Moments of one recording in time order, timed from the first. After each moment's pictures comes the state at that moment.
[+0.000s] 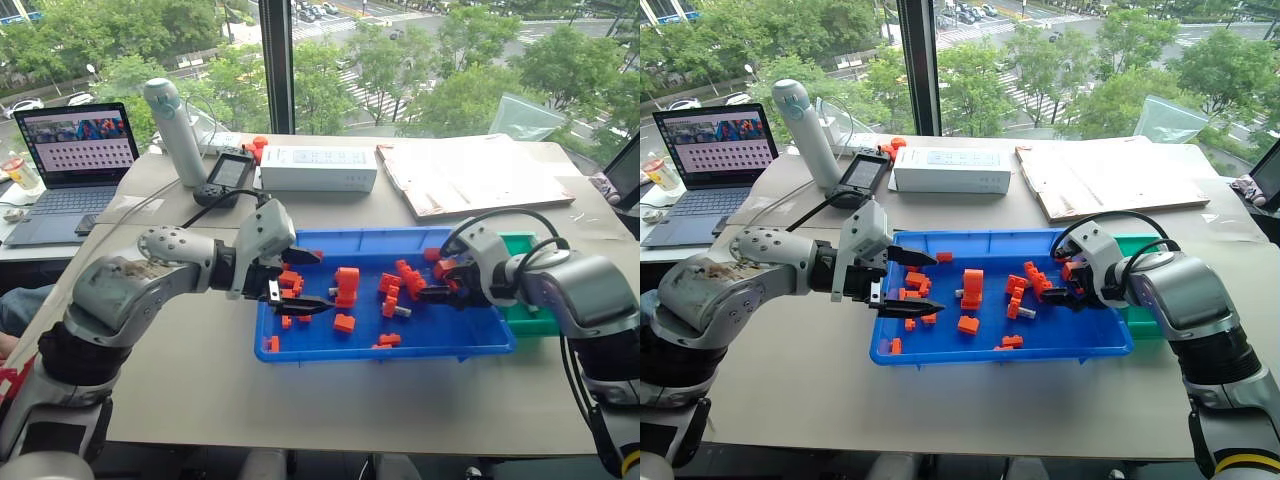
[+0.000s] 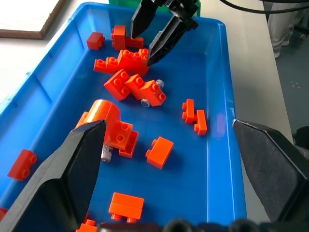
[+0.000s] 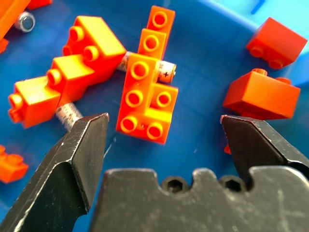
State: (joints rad) left arm -0.70 0.81 -0.18 -0.42 -0.67 0.92 -0.94; right arm -0.70 -0.80 0.18 -0.10 0.33 1.26 0.67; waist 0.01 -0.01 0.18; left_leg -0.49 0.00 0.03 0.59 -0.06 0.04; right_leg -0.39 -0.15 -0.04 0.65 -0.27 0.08
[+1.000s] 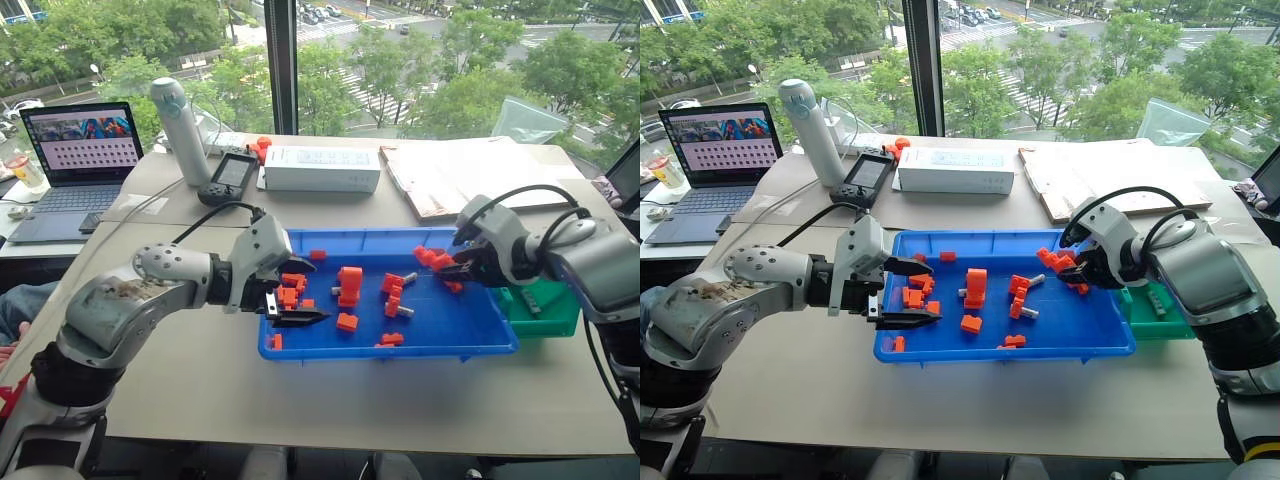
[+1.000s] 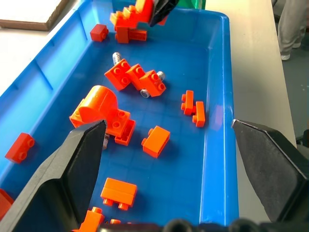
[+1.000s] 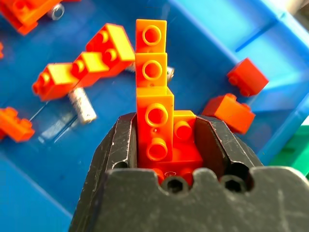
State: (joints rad) left arm -0.63 0.79 -0.16 -0.48 -0.66 0.92 -0.89; right arm -0.69 -1.07 0.25 -0.24 0.31 1.15 0.94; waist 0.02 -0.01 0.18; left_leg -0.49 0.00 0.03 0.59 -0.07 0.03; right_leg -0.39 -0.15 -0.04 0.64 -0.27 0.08
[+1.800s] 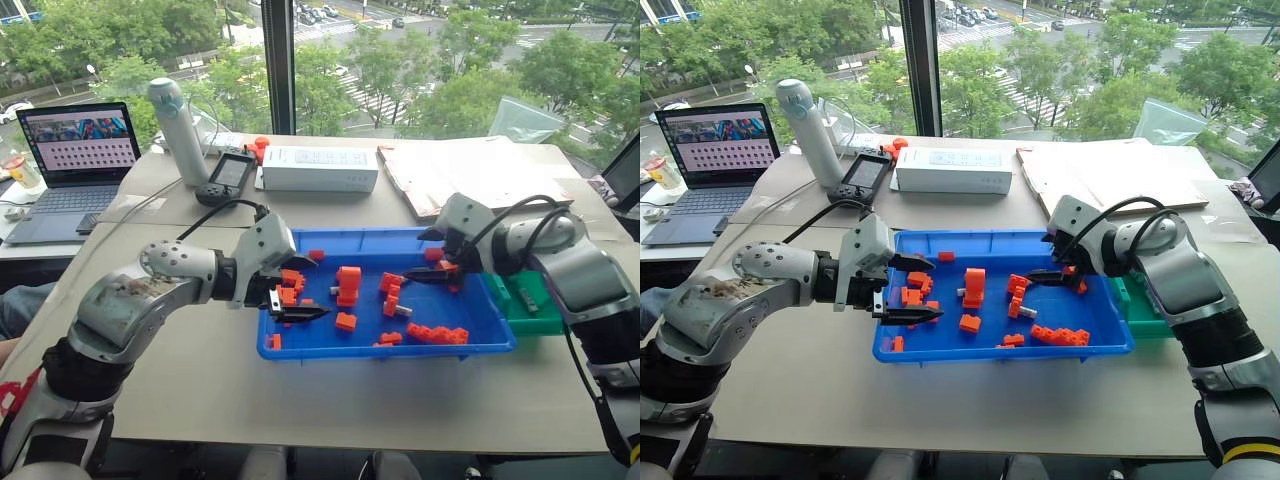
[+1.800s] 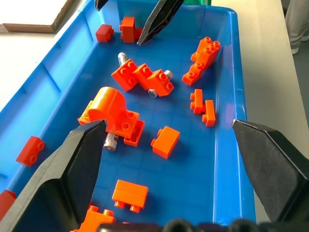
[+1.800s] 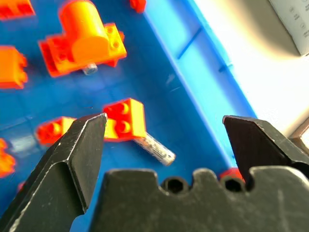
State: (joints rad) left arm -0.65 0.79 -0.16 -0.46 -0.60 0.90 -0.91; right arm -0.81 -0.86 0.32 0.20 0.09 0.44 1.06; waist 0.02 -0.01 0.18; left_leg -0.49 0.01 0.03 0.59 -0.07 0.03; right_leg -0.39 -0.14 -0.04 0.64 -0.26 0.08
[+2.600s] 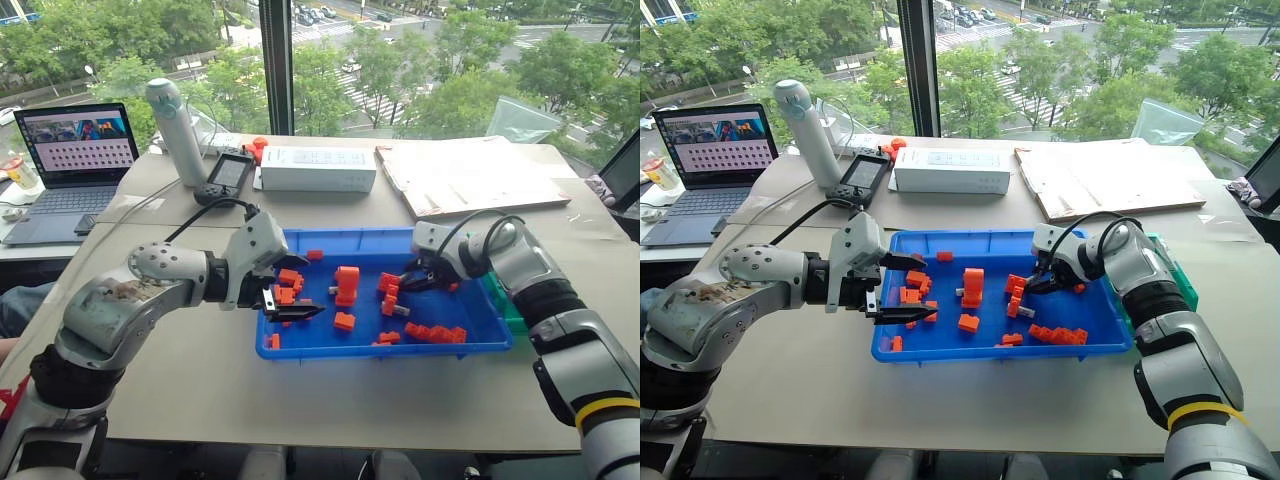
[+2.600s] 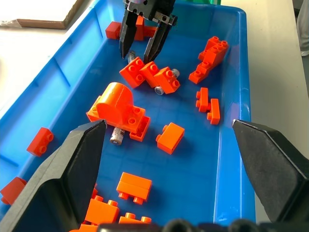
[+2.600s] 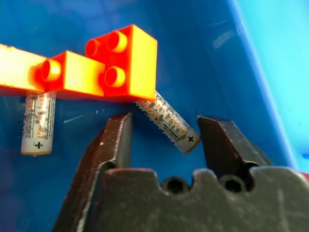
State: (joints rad) left arm -0.62 0.80 -0.12 -0.50 -0.61 0.94 -0.88; right arm -0.97 -0.69 0.39 0.72 -0.13 0.12 1.26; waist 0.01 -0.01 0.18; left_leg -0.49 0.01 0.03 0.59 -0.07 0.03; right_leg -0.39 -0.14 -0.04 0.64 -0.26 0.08
